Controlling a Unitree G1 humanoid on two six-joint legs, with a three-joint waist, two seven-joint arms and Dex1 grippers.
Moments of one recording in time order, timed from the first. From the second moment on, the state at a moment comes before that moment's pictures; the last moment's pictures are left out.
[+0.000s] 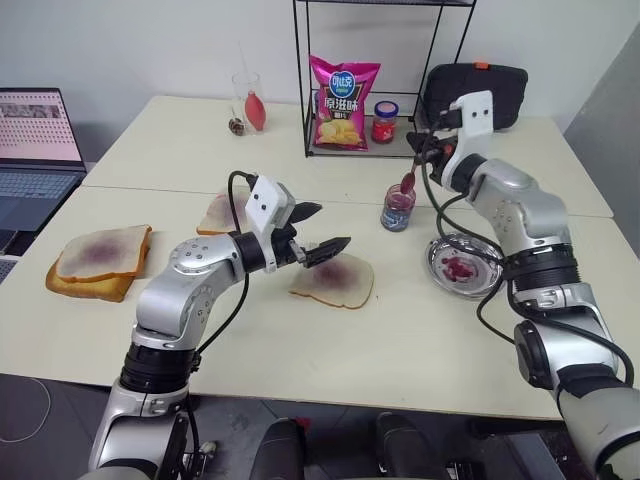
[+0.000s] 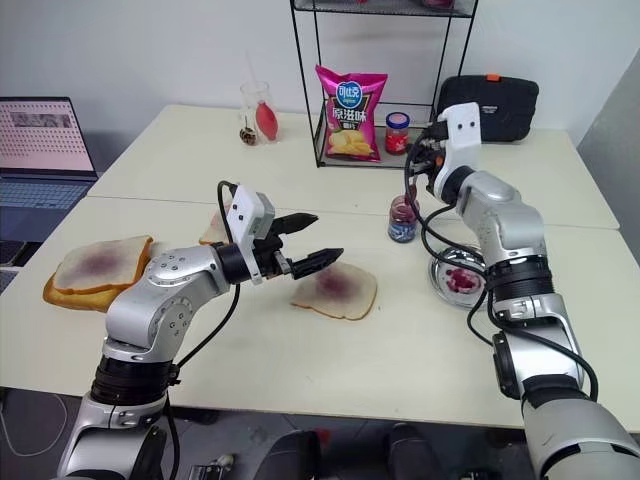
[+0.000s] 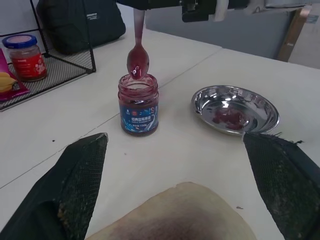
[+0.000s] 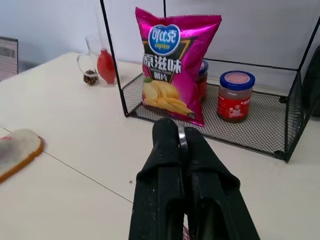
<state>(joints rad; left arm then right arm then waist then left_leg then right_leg) -0.52 0.48 -0.03 -0.20 -0.43 0.61 -0.75 -1.01 -0.39 0.03 0.52 0.36 0.45 0.37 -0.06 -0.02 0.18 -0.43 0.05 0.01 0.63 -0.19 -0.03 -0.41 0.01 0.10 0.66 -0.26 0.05</state>
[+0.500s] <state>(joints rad) -0.52 0.51 -0.03 -0.22 -0.43 0.63 -0.75 -1.01 -0.28 0.04 0.74 0.22 0.32 0.43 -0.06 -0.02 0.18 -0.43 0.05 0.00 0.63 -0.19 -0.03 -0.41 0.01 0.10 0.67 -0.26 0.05</state>
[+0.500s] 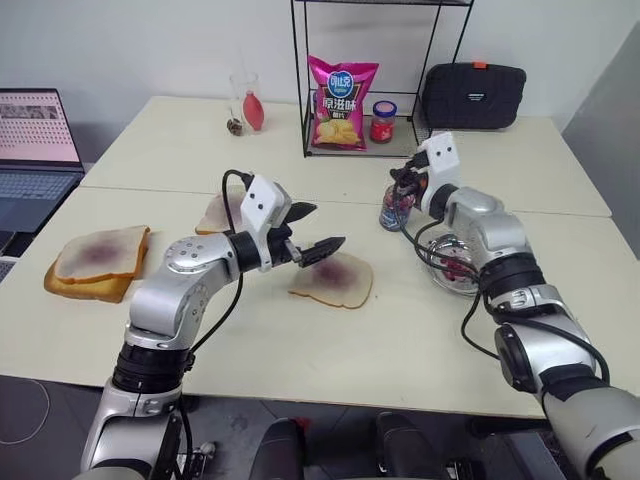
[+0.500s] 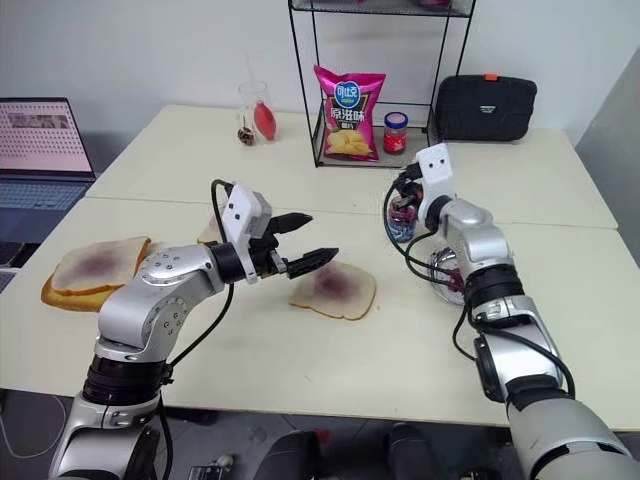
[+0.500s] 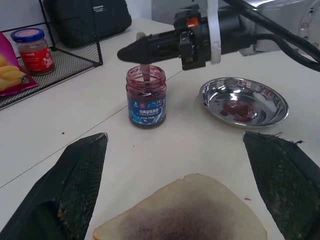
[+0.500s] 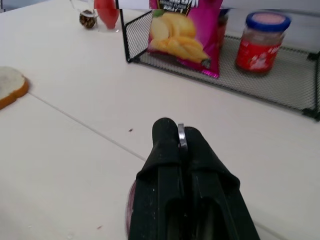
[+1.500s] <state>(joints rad) -0.55 0.50 -0.08 -0.15 -0.40 0.57 -0.80 -1.06 -0.22 -0.46 0.65 0.58 0.71 0.13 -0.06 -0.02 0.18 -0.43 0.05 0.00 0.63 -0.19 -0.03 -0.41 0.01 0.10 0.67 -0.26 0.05</state>
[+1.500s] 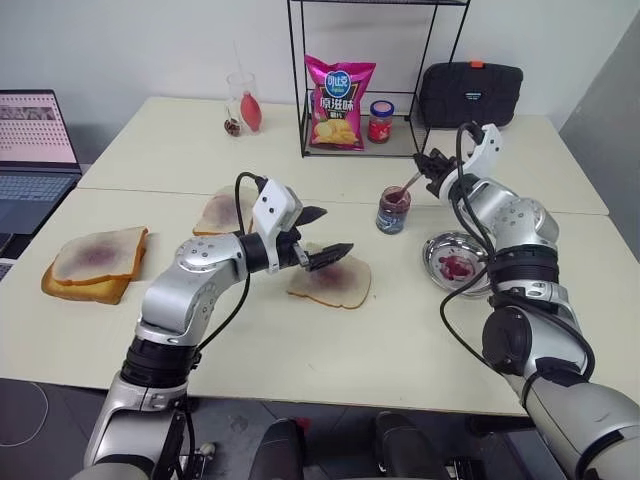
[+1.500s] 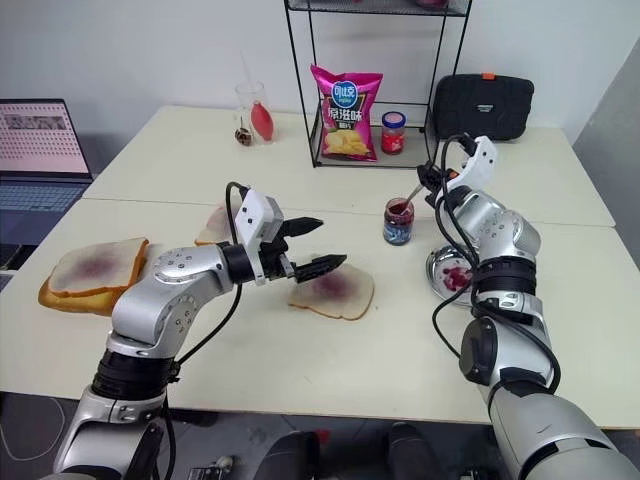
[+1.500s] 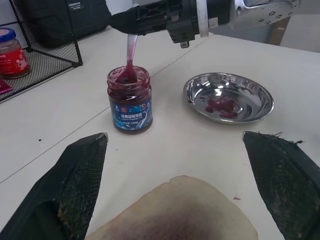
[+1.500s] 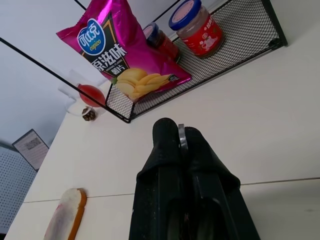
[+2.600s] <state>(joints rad) -0.18 0.57 0.11 -0.42 -0.45 0.55 -0.77 -0.95 -0.02 -0.45 0.16 0.90 0.92 -0.06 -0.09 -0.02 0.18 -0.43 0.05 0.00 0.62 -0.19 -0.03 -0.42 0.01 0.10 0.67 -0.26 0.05</state>
